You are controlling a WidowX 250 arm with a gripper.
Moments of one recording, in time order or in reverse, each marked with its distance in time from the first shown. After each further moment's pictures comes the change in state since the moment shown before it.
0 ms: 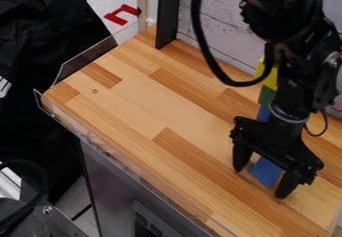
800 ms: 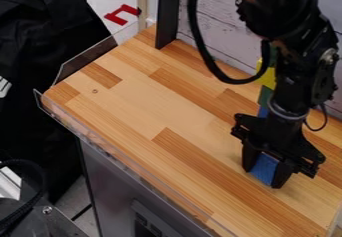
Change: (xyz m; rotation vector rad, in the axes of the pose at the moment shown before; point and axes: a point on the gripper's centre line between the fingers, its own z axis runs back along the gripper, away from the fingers) arm 0.002 0.002 0.001 -0.006 -0.032 0.039
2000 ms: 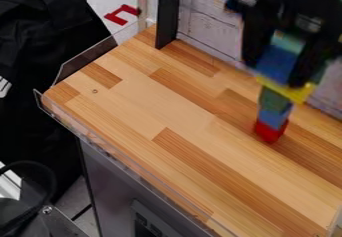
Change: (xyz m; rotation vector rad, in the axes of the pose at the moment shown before) arm -0.036 -0.003 0.204 0.085 -0.193 0.066
